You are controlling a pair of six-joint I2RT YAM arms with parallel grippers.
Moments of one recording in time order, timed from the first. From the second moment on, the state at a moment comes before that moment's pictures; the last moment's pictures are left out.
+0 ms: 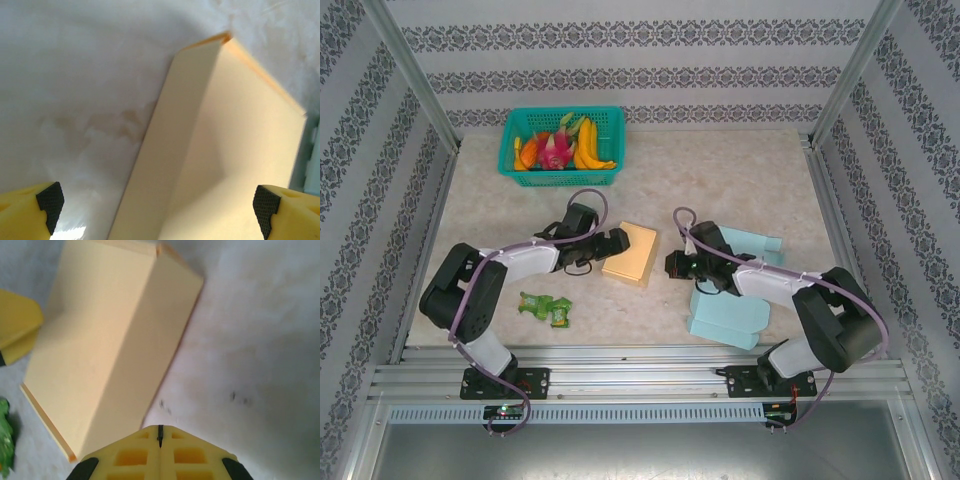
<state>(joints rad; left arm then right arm) -0.46 1.66 0.84 -0.07 0.21 -0.77 0.55 1.46 0.60 0.02 -0.29 0.63</state>
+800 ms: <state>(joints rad) -0.68 1.64 0.76 0.02 -0.01 -0.89 0.72 1.64 0.59 0.21 -0.30 0.80</state>
